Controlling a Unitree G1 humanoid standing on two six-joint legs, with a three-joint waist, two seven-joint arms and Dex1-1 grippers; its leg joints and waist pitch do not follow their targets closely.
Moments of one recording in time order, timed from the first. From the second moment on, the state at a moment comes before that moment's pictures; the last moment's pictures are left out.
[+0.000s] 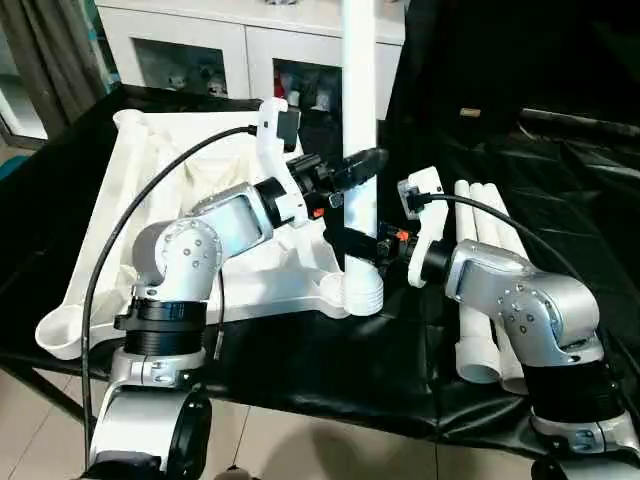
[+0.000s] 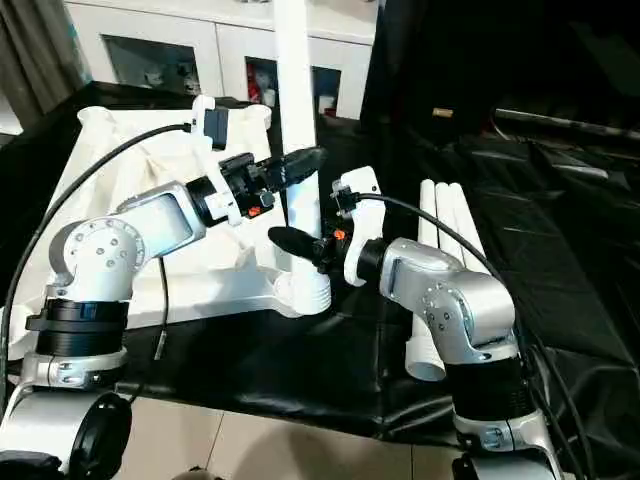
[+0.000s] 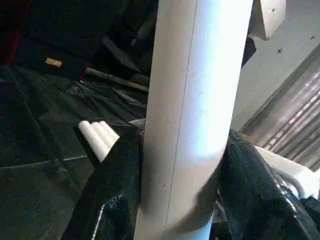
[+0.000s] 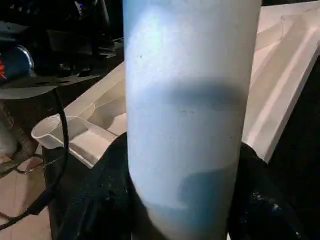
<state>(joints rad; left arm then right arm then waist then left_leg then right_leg) -0.75 0.12 0.10 0.11 -0.74 0.88 -0.45 -0.52 -0.26 0.08 -0.08 0.52 0.86 0.55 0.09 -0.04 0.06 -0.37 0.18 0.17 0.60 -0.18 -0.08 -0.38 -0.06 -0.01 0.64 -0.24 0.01</state>
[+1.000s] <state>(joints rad) -0.76 0.26 0.03 0.06 -0.79 0.95 -0.76 -0.51 -0.45 0.13 -0.11 0.62 0.91 0.87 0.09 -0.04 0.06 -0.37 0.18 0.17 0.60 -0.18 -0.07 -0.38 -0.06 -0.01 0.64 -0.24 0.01</state>
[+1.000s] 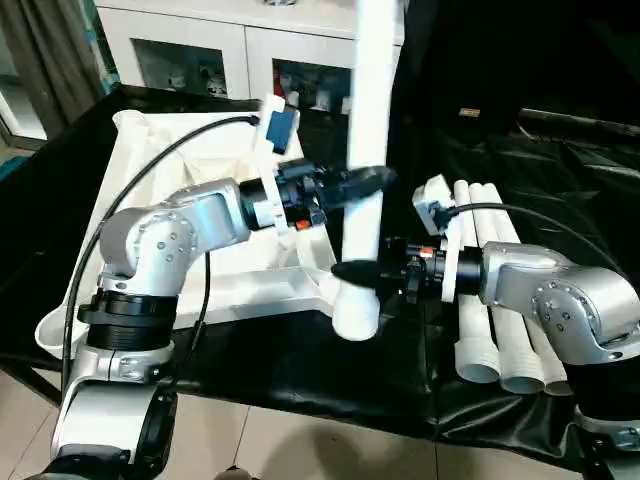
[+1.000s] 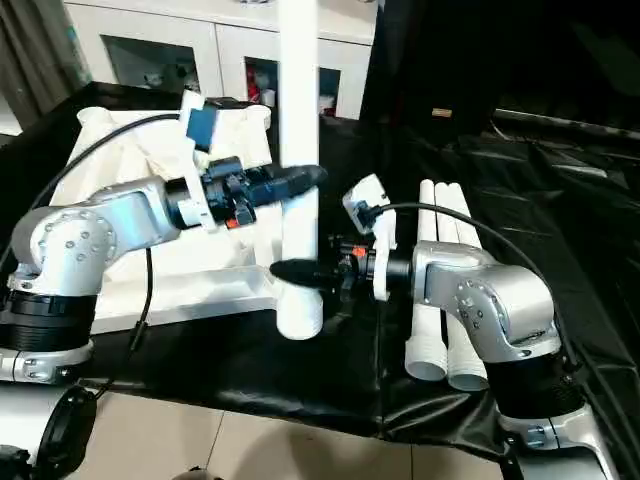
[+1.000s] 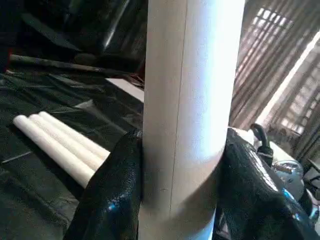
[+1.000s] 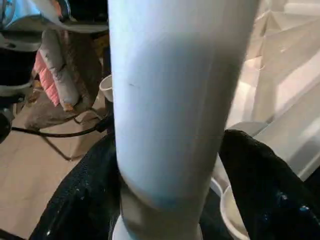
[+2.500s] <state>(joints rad) -0.78 0.21 0.10 0.10 -0.77 0.80 -0.79 -0.48 -0.36 0.10 -0.10 0.63 0.89 0.81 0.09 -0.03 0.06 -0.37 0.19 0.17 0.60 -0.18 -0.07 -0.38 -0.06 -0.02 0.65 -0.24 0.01</state>
